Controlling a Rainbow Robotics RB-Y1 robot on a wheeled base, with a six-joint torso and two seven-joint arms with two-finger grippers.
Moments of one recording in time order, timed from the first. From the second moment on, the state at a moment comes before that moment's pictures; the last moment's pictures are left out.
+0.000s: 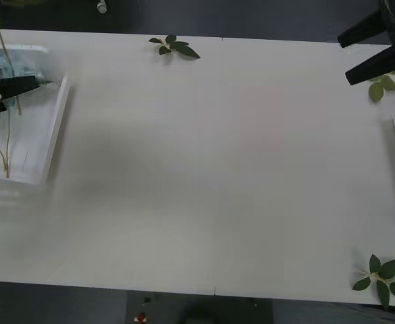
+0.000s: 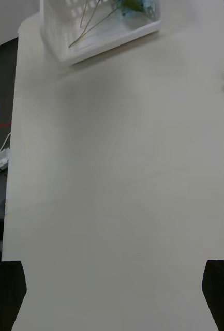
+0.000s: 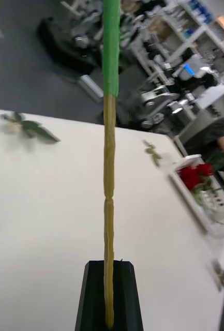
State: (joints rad) right arm -1.21 -1.27 0.88 -1.17 -2.31 1.38 2.74; left arm -0.47 1.15 -0.37 -1.12 2.68 1.05 -2.69
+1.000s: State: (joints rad) right arm -0.72 -1.30 0.88 -1.58 -2.11 0.87 2.72; left arm -0.39 1.19 -0.37 -0.91 2.20 0.63 -2.06
